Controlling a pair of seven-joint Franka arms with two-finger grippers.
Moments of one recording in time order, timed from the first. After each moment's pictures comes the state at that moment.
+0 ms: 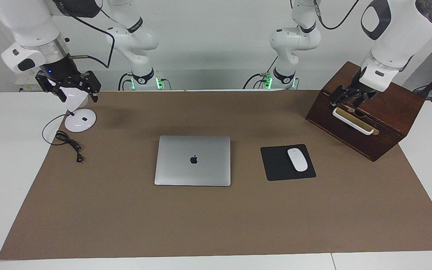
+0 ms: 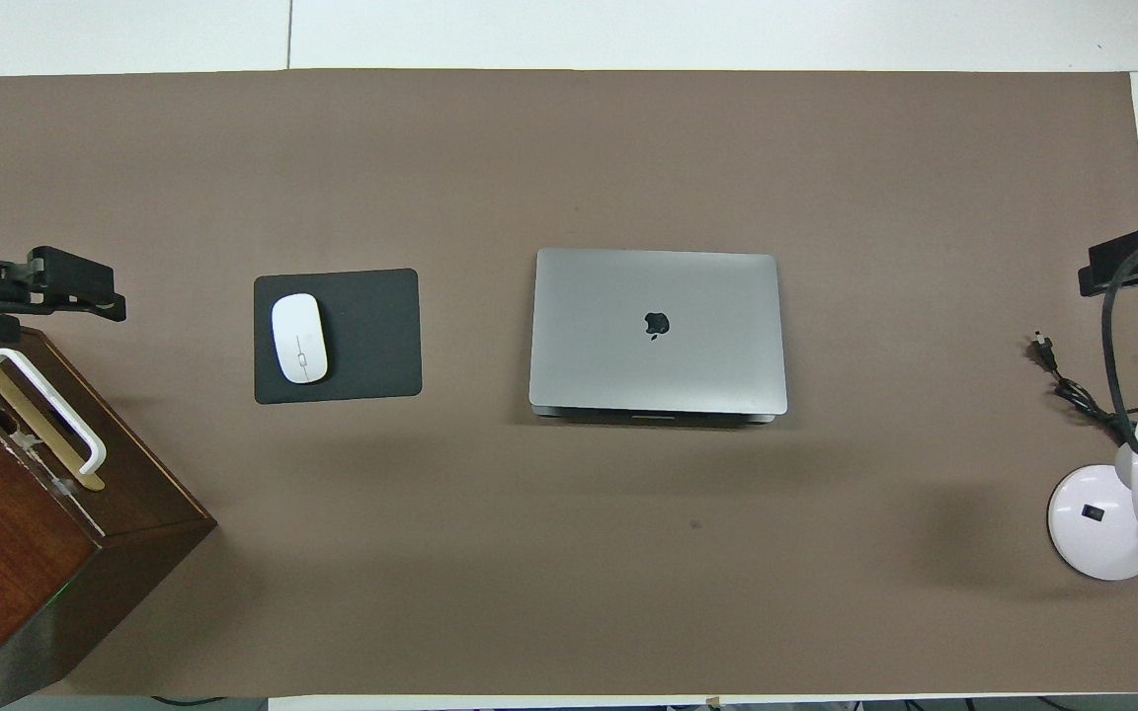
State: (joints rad) left arm -0.05 0.01 0.01 -1.62 -0.06 1.57 -0.14; right arm -0.09 0.03 0.05 -1.47 -0.03 1.49 -0.01
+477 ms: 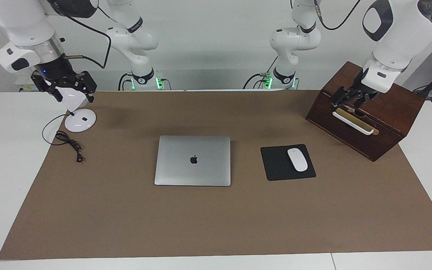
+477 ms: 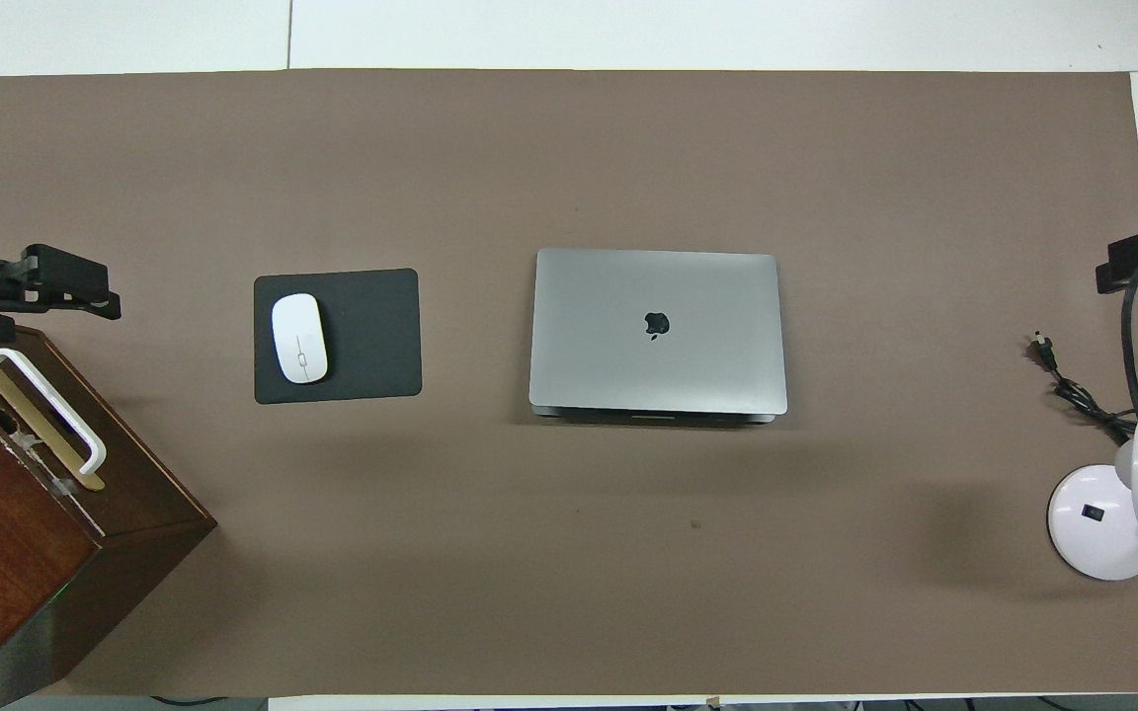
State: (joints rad) left arm -0.05 0.01 0.02 -1.62 -0.06 1.57 -0.16; right arm -0.09 0.03 0.03 -1.47 -0.03 1.49 -0.02
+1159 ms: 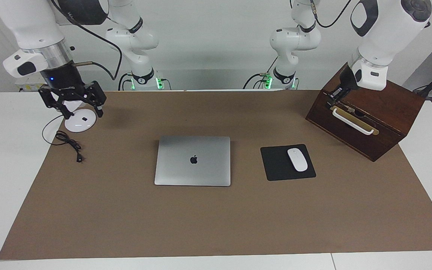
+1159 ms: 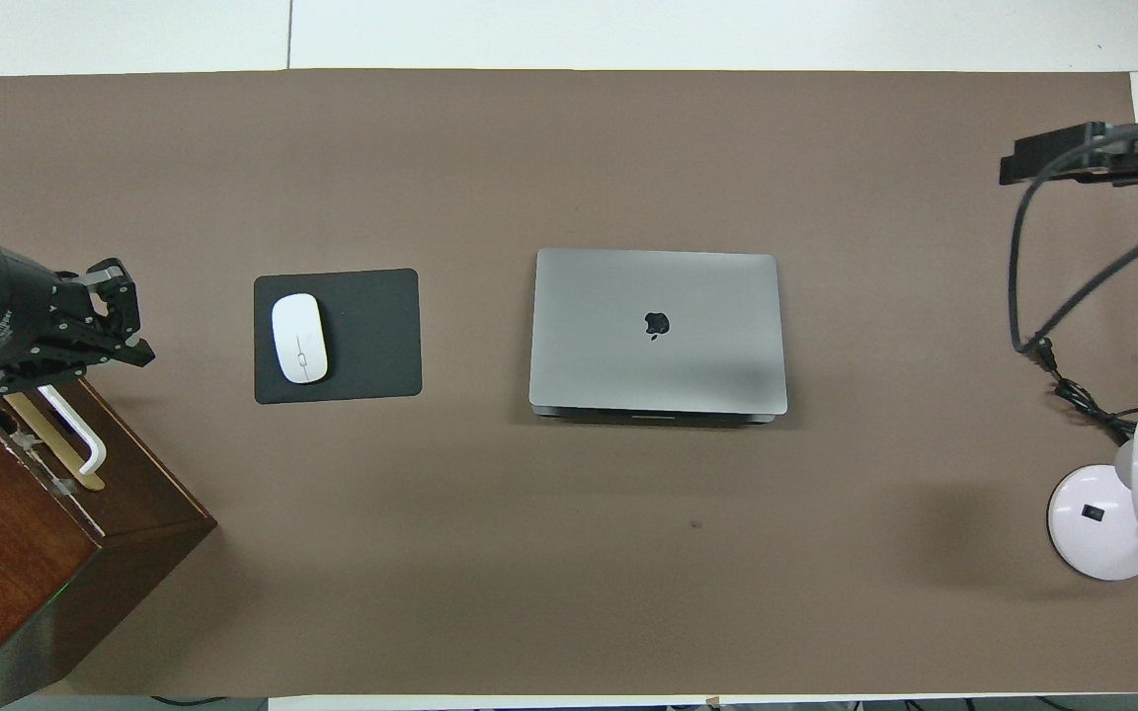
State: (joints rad) left arm -0.06 -0.06 -0.03 -1.74 -0.17 1.58 -0.75; right arm 0.09 0.10 -0.04 -1.48 0.09 1.85 0.09
